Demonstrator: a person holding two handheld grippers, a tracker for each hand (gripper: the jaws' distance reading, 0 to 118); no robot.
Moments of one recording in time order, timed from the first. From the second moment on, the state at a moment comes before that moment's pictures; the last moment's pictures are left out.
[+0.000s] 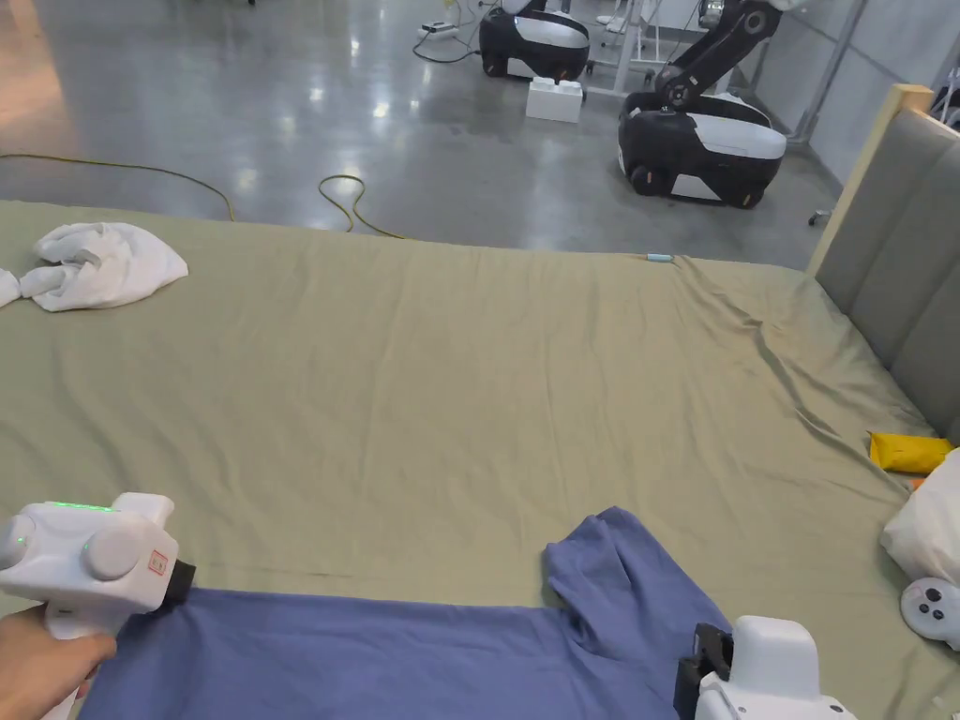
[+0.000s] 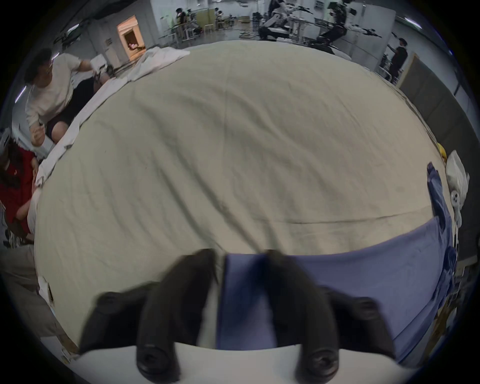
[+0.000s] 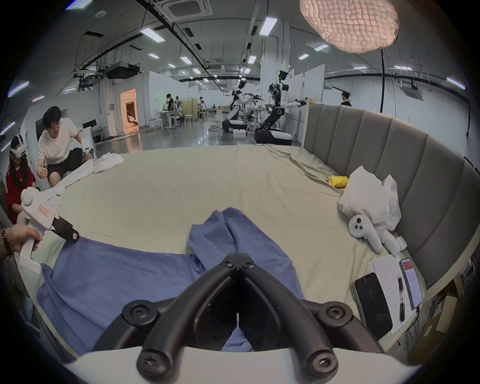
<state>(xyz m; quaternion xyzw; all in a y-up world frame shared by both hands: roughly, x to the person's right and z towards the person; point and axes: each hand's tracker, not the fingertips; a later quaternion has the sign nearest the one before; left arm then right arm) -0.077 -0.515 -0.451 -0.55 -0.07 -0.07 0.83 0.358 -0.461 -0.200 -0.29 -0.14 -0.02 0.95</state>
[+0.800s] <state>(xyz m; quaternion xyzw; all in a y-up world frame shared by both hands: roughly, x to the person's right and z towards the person) -0.101 -0.466 -0.371 -0.44 -0.08 -0.01 0.89 0.480 -0.541 -0.377 -0.56 -0.09 -0.08 0.82</state>
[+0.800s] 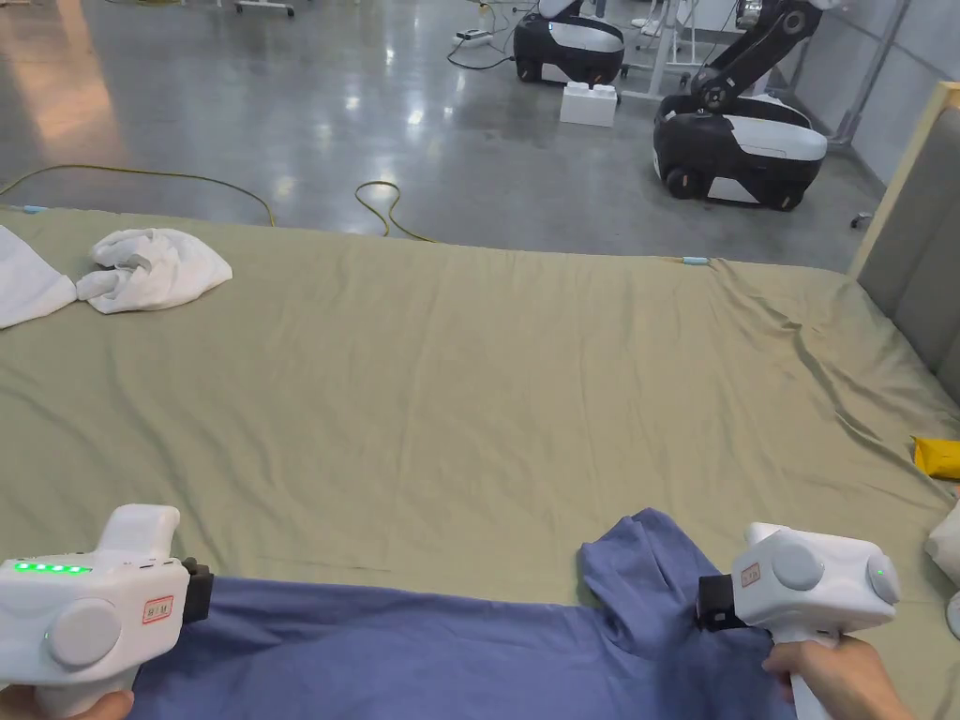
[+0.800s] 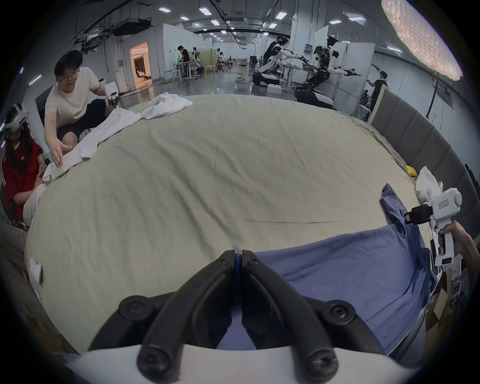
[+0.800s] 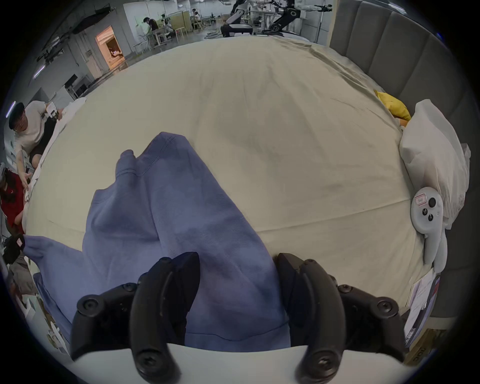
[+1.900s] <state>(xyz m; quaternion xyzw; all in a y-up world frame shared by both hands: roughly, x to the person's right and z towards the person) -0.153 -0.409 -0.230 -0.38 -0.11 0.01 0.92 0.440 -0.405 -0.136 -0.43 -0.06 -0.04 0.90</state>
